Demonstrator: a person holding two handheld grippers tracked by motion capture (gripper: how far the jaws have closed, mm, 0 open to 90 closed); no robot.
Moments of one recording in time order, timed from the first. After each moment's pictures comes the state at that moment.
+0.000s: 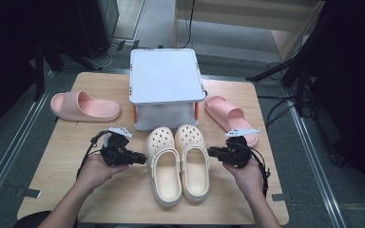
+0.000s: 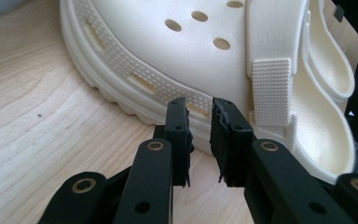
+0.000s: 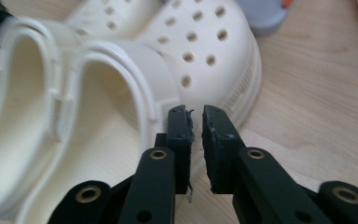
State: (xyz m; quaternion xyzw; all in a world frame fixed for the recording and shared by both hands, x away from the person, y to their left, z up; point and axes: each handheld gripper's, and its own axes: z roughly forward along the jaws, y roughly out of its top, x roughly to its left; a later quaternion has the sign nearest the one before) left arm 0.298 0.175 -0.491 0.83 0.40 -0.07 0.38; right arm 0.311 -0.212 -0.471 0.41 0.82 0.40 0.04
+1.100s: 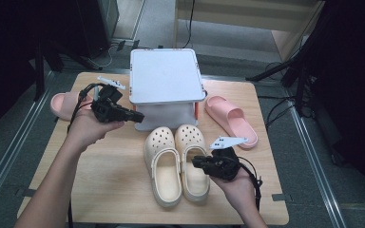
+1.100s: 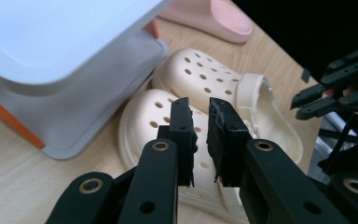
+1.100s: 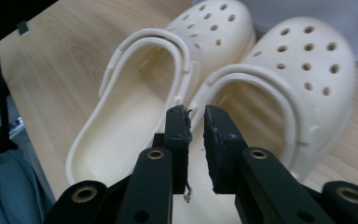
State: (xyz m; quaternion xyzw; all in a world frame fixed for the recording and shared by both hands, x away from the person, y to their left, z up) left arm 0.361 0.187 -0.376 0.83 0.38 -0.02 0.41; right arm 0.263 -0.167 -0.443 0.35 0.85 0.41 0.03
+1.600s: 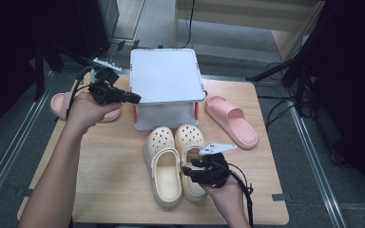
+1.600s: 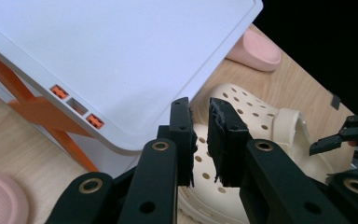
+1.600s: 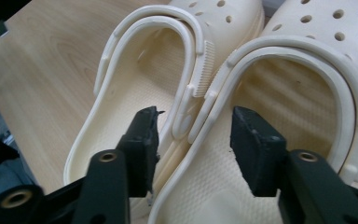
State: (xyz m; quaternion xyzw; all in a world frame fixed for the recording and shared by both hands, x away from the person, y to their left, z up) left arm 0.397 0.200 -0.361 0.81 0.40 0.01 0.42; right arm 0.251 -0.144 -0.462 0.39 0.83 0.39 0.04
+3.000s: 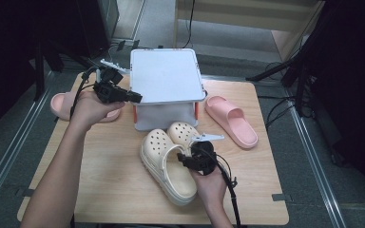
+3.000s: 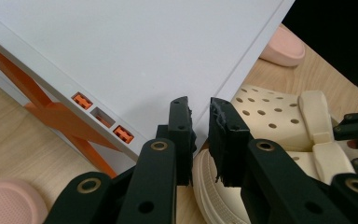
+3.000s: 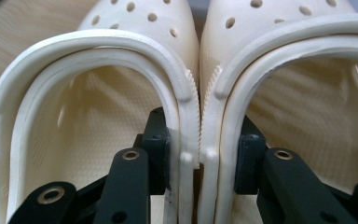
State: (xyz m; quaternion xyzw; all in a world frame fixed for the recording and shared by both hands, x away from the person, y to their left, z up) left arm 0.412 0.197 -0.375 0.82 0.40 0.02 0.40; right arm 0.289 -0.117 -0.481 0.47 0.80 0.38 0.05
